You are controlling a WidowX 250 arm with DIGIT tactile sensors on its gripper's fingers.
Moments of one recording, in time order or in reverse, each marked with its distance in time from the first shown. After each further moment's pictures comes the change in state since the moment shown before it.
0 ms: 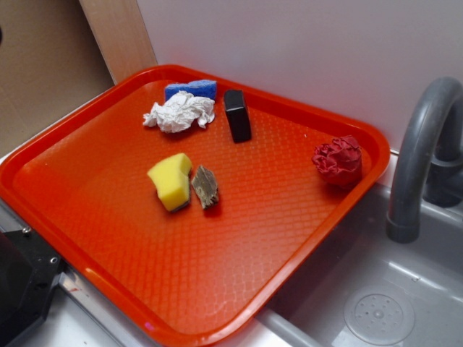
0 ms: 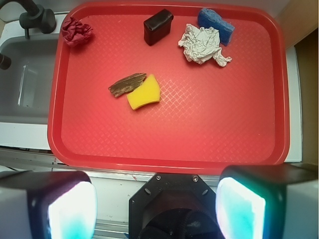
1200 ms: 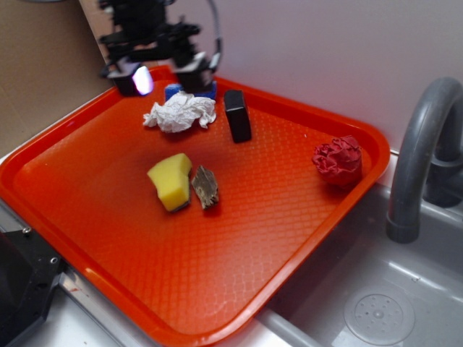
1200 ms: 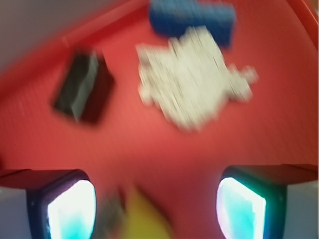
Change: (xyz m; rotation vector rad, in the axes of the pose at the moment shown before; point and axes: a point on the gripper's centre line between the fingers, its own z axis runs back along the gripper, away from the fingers) arm 0.155 0.033 -0.158 0.006 -0.014 0.568
